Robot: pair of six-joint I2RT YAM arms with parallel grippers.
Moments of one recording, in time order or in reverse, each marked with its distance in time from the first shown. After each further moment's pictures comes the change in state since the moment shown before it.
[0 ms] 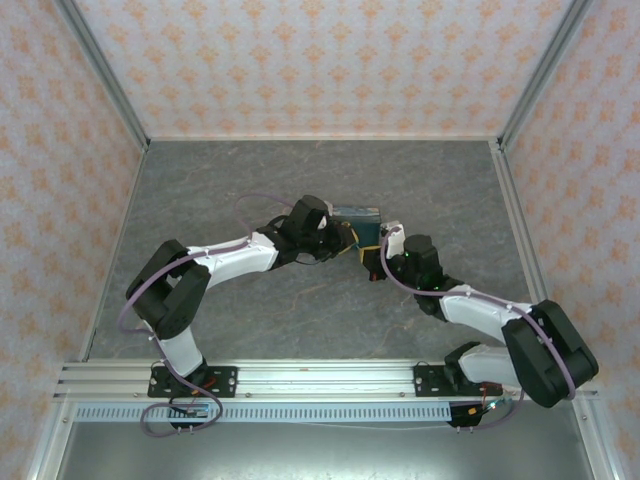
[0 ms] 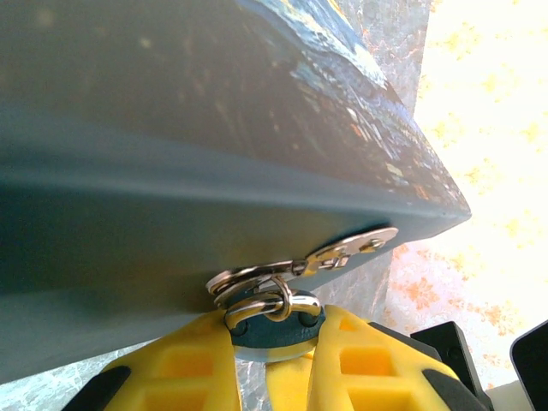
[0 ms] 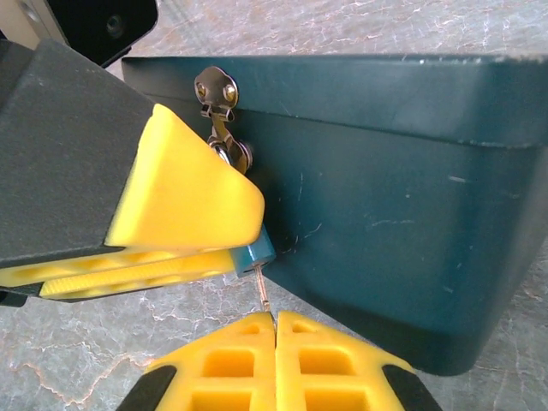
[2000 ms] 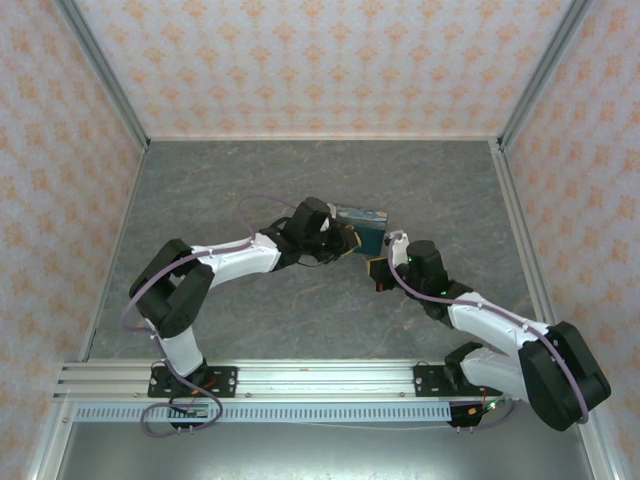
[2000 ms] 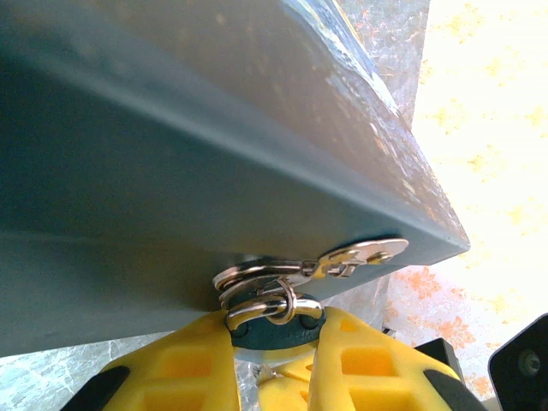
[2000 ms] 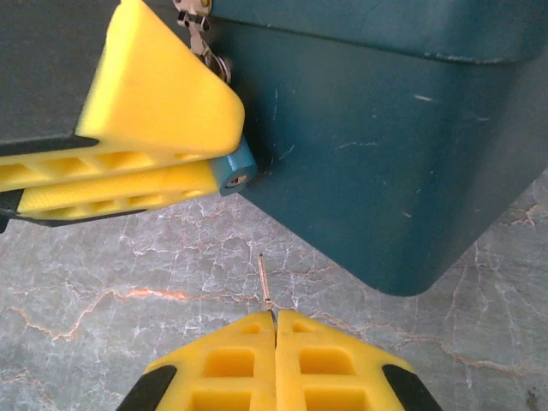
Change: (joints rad) left arm -0.010 0.015 0.000 0.016 0.013 0.005; right arm -0.002 -0.133 -0.017 -0.246 0.022 -0.030
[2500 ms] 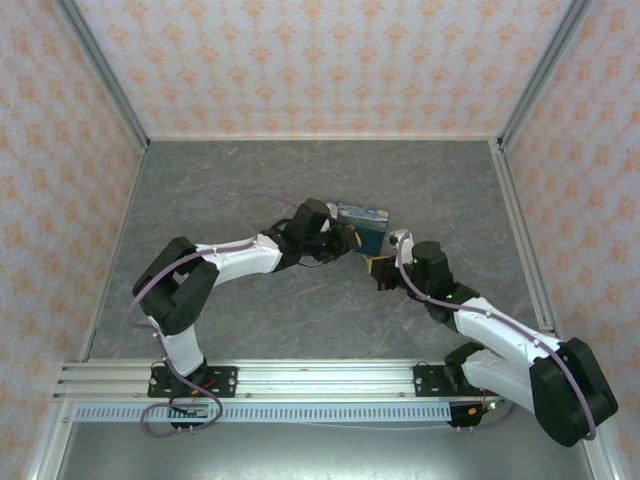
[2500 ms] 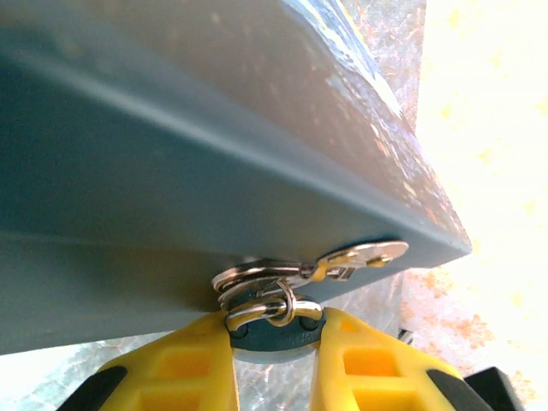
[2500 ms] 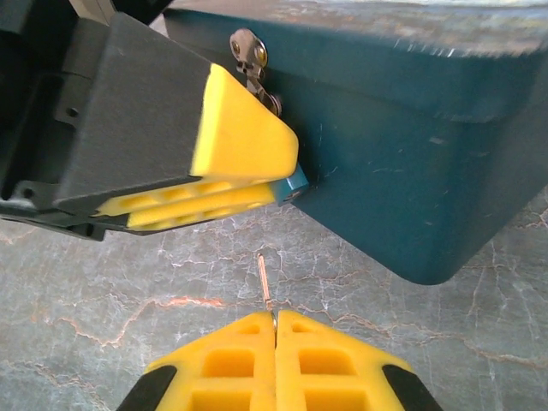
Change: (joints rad) left arm 0.003 0.022 -0.010 0.039 -0.003 0.052; right arm -0.002 -0.092 -0.002 -0.043 -0.027 0.062
